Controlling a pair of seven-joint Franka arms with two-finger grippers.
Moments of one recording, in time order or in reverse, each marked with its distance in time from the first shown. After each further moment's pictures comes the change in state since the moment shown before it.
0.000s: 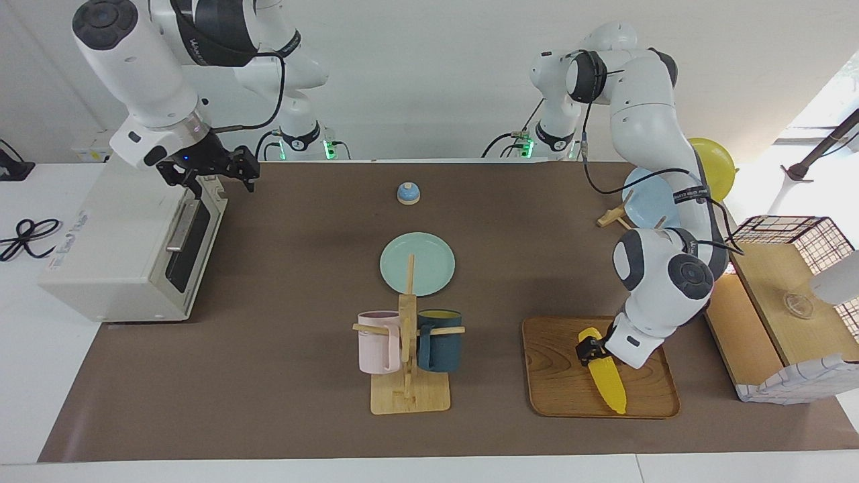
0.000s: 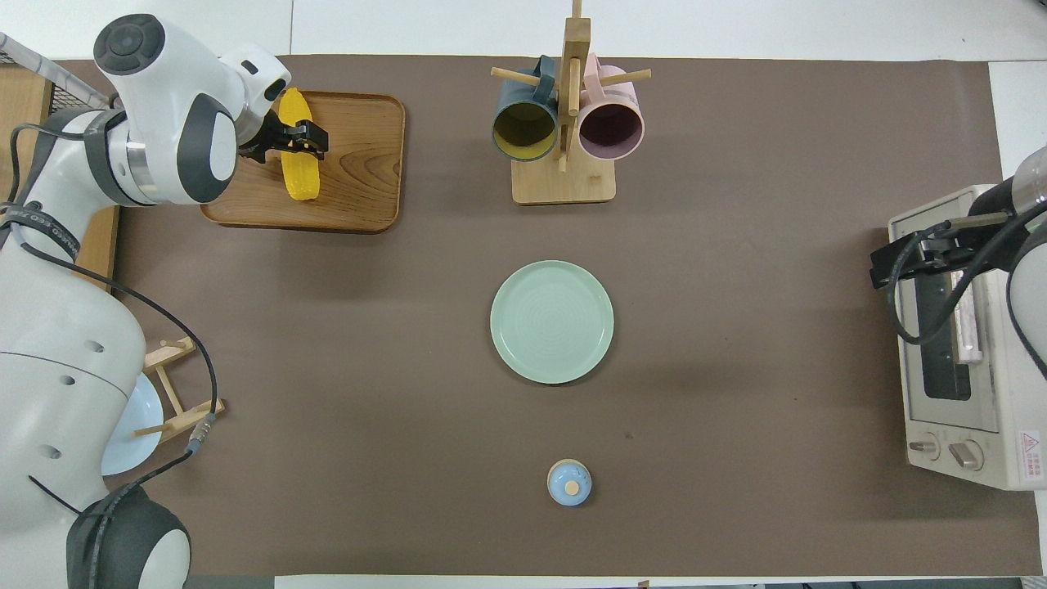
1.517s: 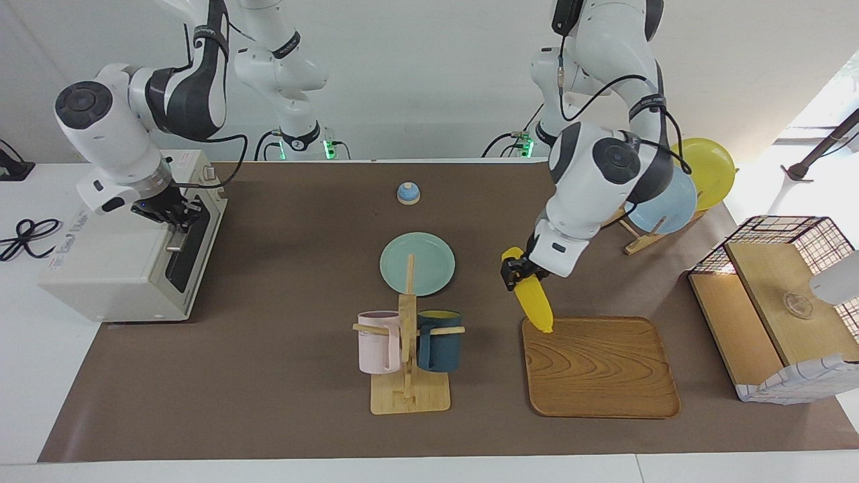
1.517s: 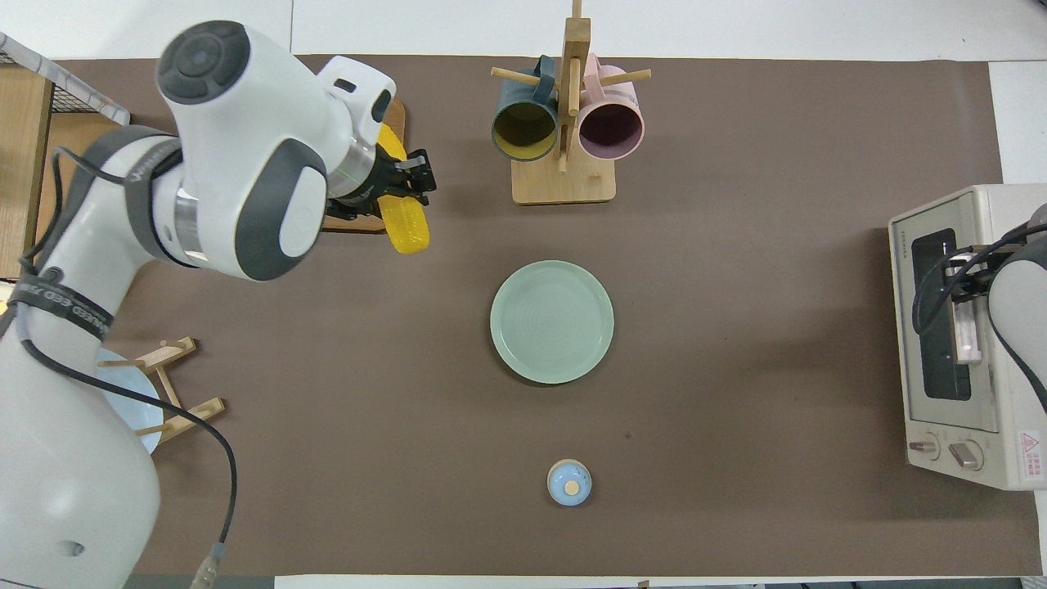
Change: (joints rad) left arm -0.280 -0.386 -0.015 -0.262 -0.114 -0.114 -0.510; right arm -0.165 0.004 -0.022 -0.297 -0.127 0.320 0.019
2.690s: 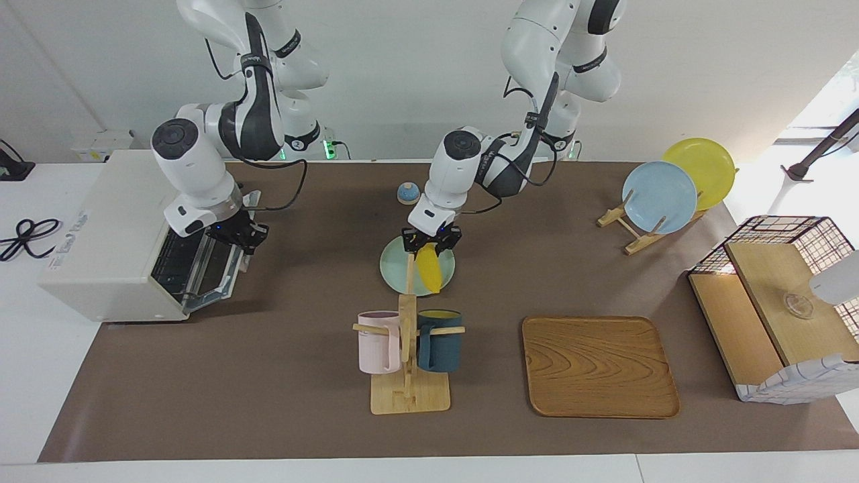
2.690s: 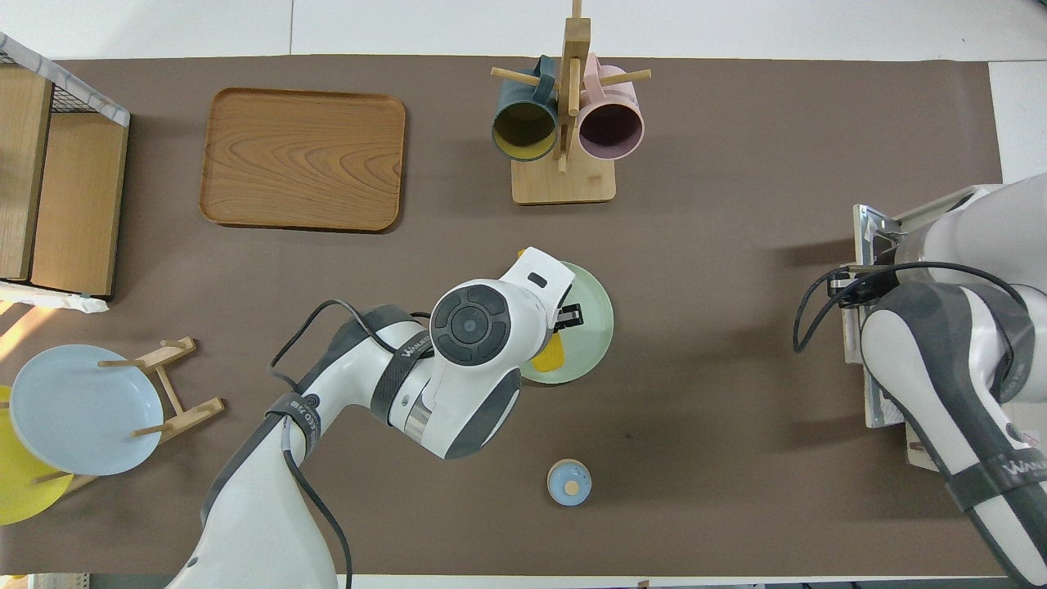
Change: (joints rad) left arm -0.347 -0.035 0.002 -0.425 0.000 0.499 -0.169; right arm 0.131 0.004 0.031 -0.259 0.128 0.327 0.136
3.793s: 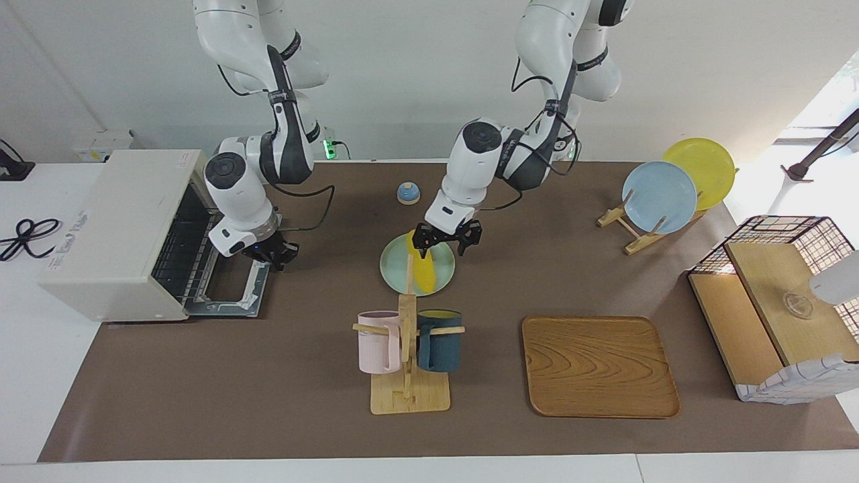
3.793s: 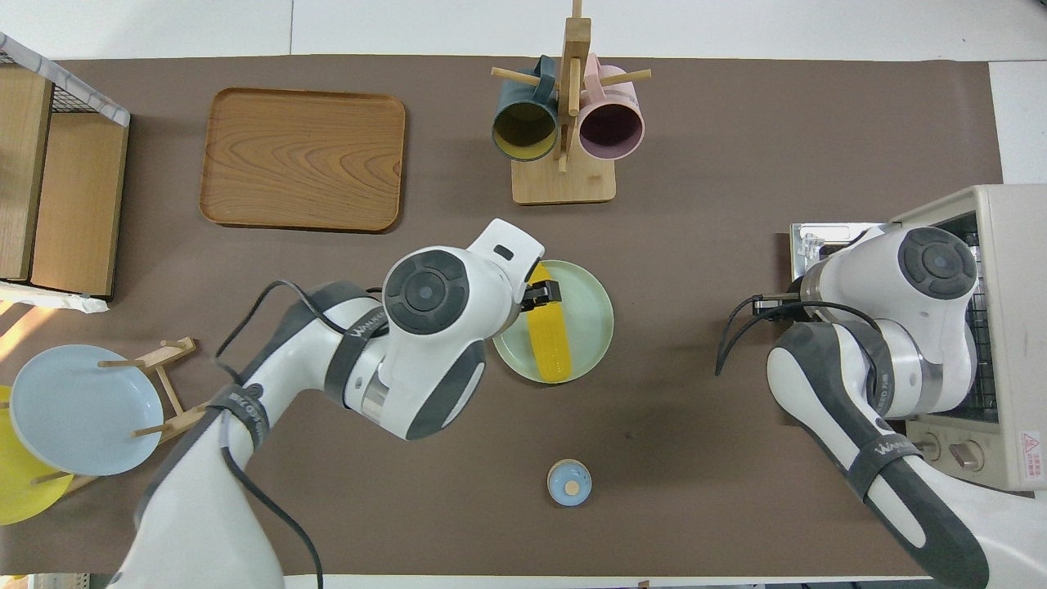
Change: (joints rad) left arm 0.068 -0.106 0.061 0.034 0.043 -0.164 0.074; right arm 0.099 0.078 -0.005 -0.095 0.005 0.185 0.077
